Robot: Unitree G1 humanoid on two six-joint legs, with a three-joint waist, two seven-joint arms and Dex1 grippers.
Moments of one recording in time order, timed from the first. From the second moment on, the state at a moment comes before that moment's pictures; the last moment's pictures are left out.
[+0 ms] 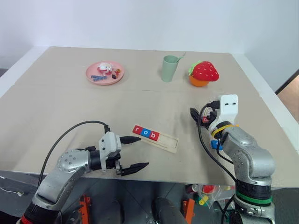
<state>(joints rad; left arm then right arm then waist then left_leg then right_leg) -0.09 0.55 -0.14 -0.43 -0.44 0.28 -0.95 -0.37 -0.33 -0.21 -0.32 0.27 0.88 0.08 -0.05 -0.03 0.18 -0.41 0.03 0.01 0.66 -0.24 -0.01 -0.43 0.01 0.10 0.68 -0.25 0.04</state>
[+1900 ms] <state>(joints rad) -0.05 0.57 -0.16 -0.42 -0.39 0.24 -0.99 -0.45 0.16 -0.16 -0.34 0.06 1.08 -0.45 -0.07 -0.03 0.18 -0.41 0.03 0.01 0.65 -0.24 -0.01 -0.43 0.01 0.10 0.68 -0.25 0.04</state>
